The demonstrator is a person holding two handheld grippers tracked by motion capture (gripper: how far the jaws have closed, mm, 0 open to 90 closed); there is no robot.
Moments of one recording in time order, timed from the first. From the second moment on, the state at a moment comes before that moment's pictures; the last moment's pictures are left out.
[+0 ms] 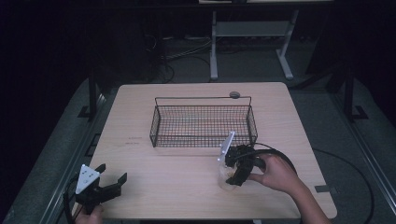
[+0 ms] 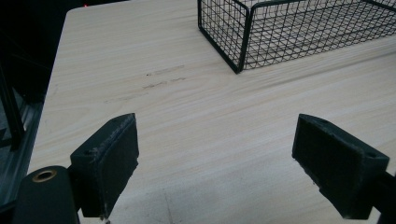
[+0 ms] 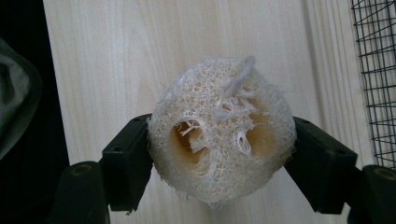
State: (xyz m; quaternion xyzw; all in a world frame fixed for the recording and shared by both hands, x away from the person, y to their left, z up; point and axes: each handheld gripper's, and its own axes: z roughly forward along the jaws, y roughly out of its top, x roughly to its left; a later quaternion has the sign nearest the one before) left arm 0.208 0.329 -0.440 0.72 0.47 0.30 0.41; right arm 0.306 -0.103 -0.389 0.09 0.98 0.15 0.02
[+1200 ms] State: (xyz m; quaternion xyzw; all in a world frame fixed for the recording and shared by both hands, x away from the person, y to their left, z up) left arm 0.207 0.330 -0.439 0.72 0.46 0.30 0.42; right arm 0.330 -0.094 -0.335 0.09 0.98 0.18 0.01
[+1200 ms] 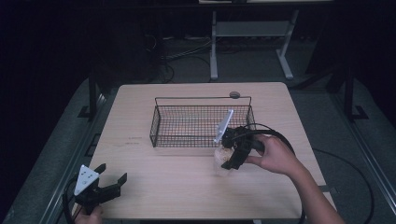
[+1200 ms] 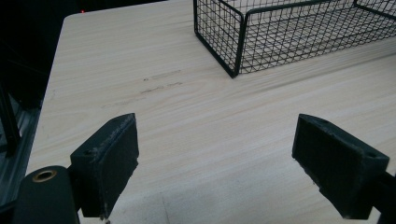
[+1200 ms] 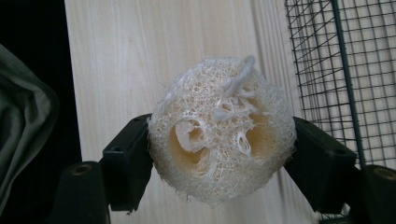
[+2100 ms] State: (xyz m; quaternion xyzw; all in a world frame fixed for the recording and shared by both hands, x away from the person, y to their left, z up) left arm 0.205 0.334 -0.436 0.71 0.46 0.29 0.44; right arm 0.371 -0.092 -0.299 0.11 0.98 0.18 0.01
